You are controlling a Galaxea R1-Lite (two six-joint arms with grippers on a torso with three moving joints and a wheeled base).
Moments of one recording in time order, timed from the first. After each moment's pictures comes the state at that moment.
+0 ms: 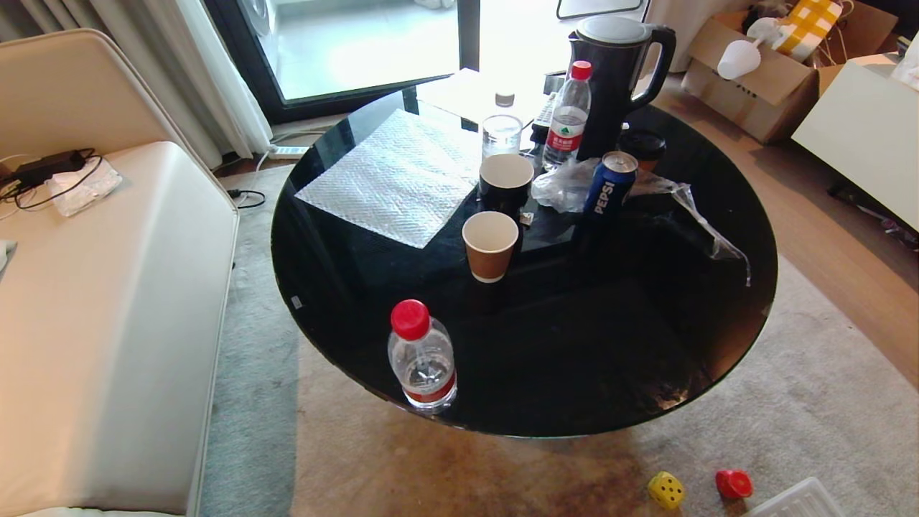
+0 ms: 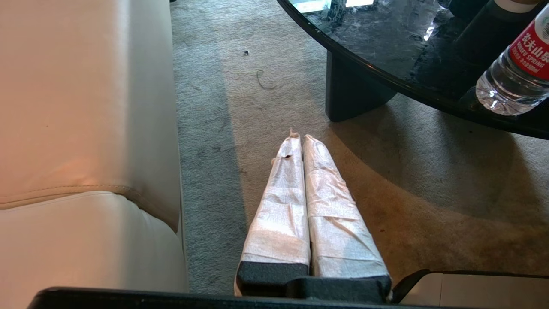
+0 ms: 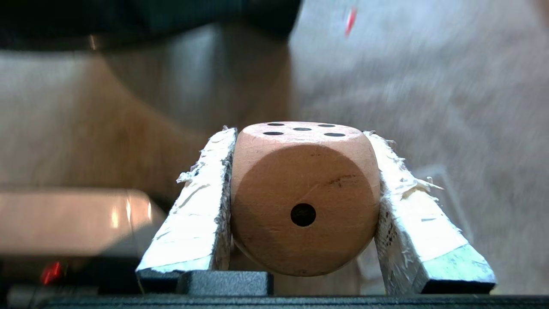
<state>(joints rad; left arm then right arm) 0.00 0.00 0.00 0.01 0.01 0.00 0.01 0.11 -0.08 0.20 0.00 -0.04</state>
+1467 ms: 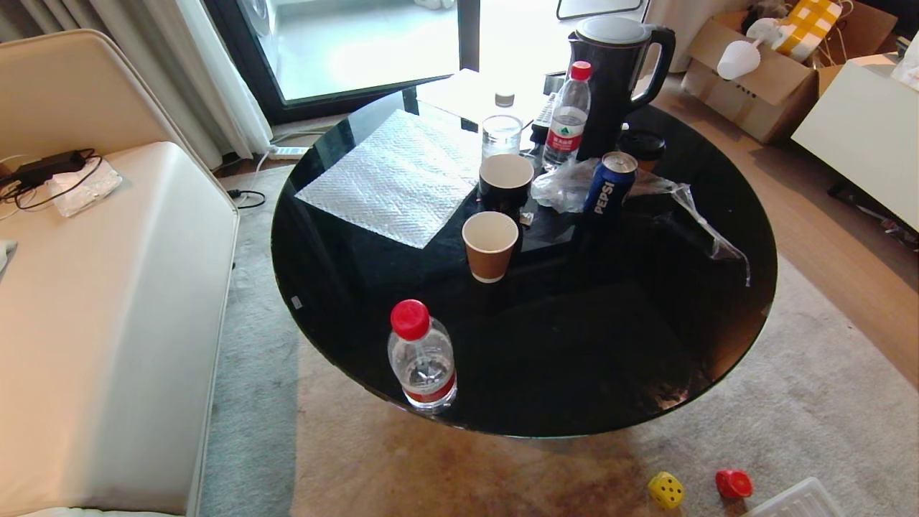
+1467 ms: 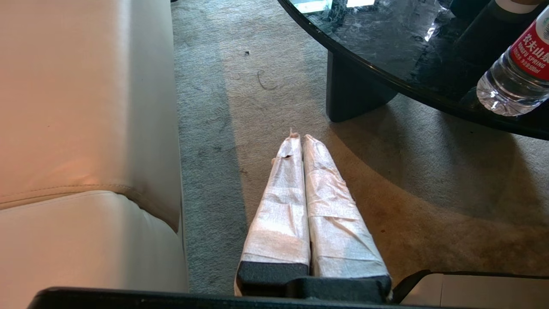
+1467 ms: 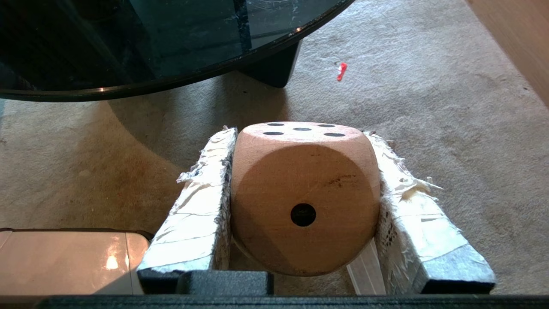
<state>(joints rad) 0.00 0.00 0.00 0.01 0.01 0.00 0.01 0.00 -0.06 0.16 0.00 -0.03</state>
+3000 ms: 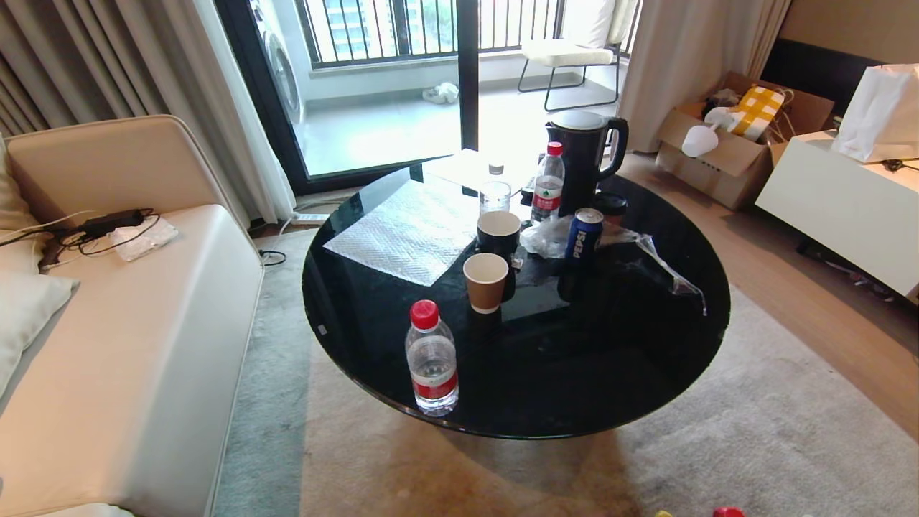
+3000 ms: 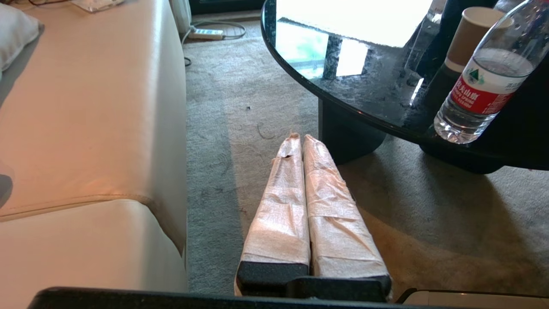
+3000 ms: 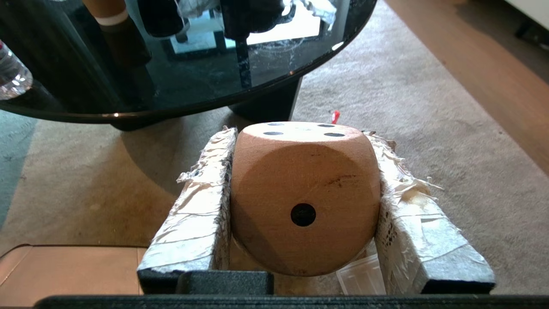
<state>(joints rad) 0.00 0.00 0.00 0.01 0.01 -0.01 0.01 0.01 -0.06 0.16 0.00 -0.03</state>
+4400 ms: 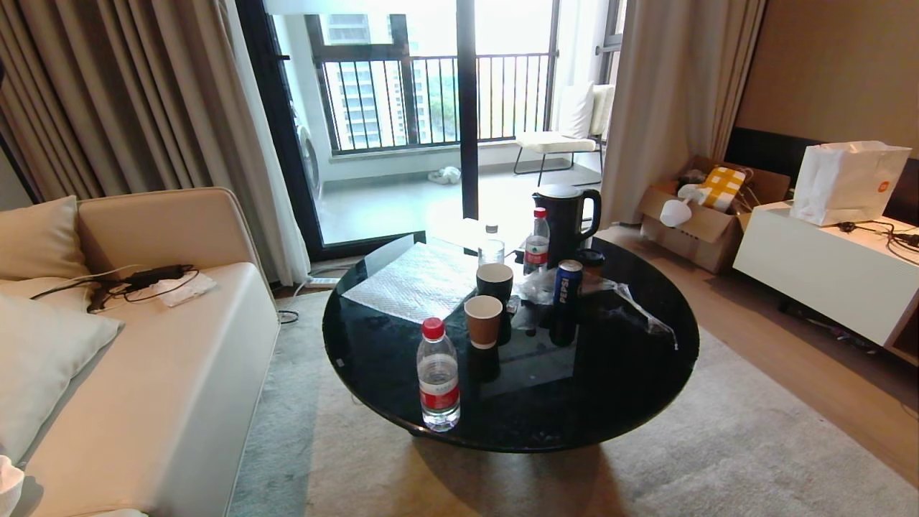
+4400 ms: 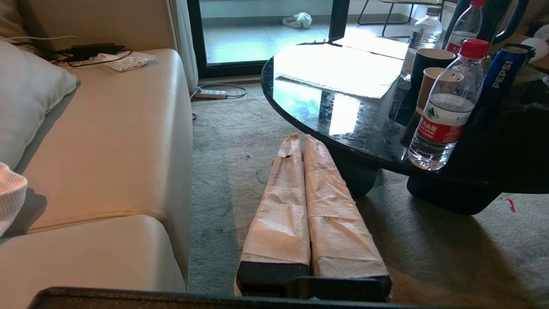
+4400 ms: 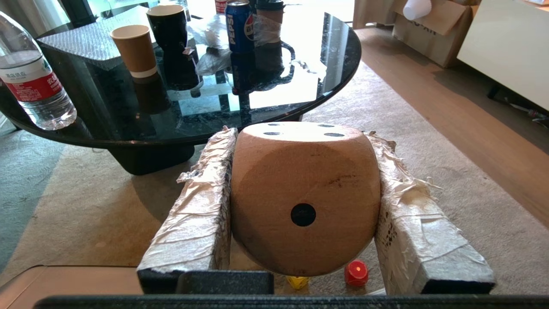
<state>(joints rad) 0.00 0.00 0.00 0.01 0.01 -0.01 0.01 0.01 -0.06 0.16 0.00 -0.03</state>
